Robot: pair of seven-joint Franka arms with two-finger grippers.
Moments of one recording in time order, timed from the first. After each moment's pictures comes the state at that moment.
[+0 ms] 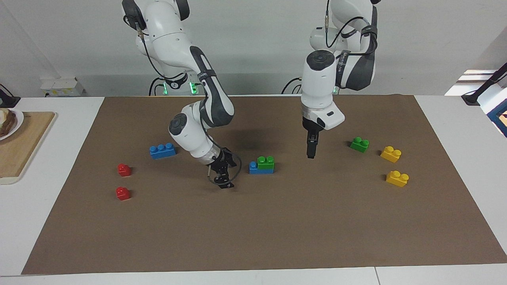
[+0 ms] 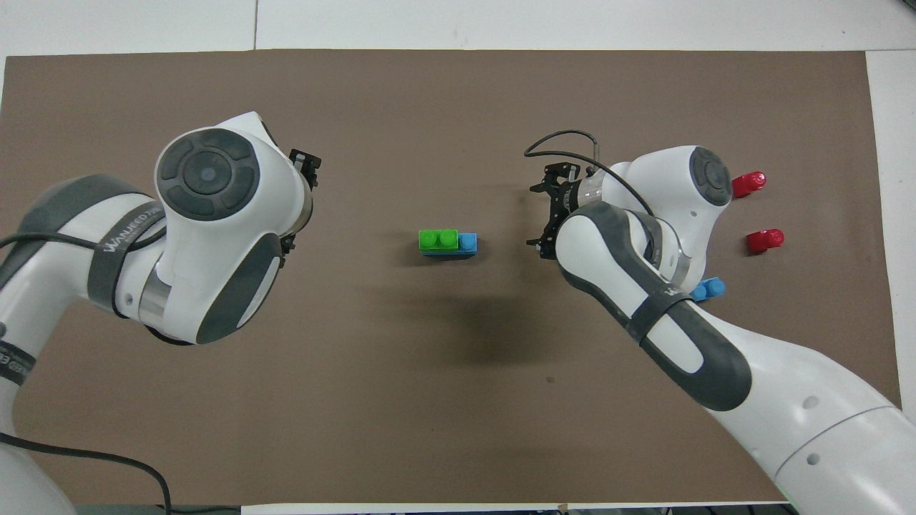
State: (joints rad) left arm -0.32 0.13 -0.08 -1.84 0.20 2.05 -1.60; right arm 0.23 0.40 0.05 -1.89 0.62 2.40 1.46
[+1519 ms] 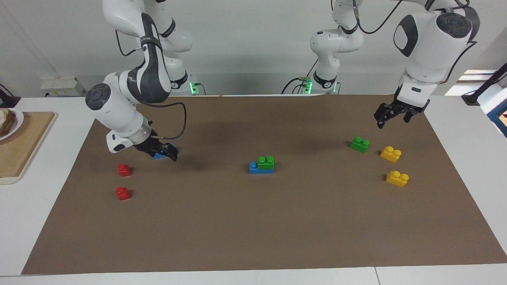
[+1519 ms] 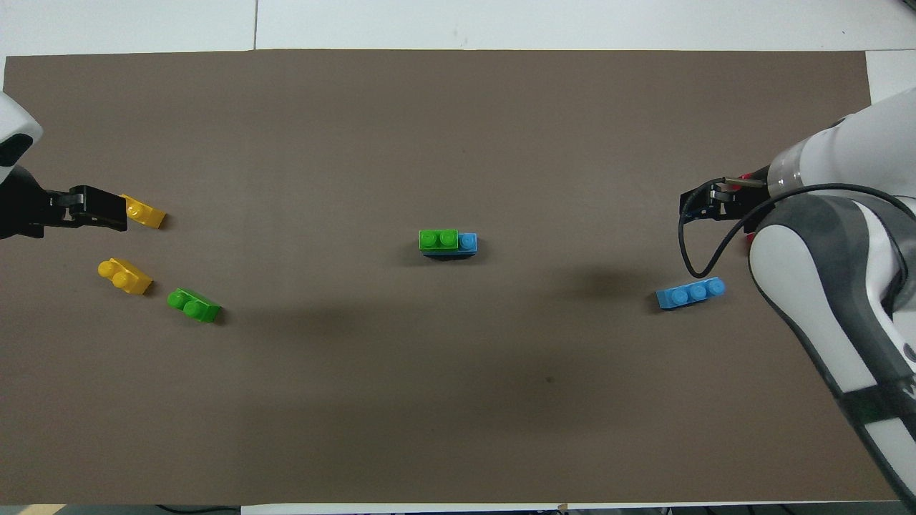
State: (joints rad) left arm 0.02 -0.03 -0.08 -1.69 0.07 1.67 -0.08; right arm -0.01 0.04 0.06 -1.89 0.07 1.92 0.18
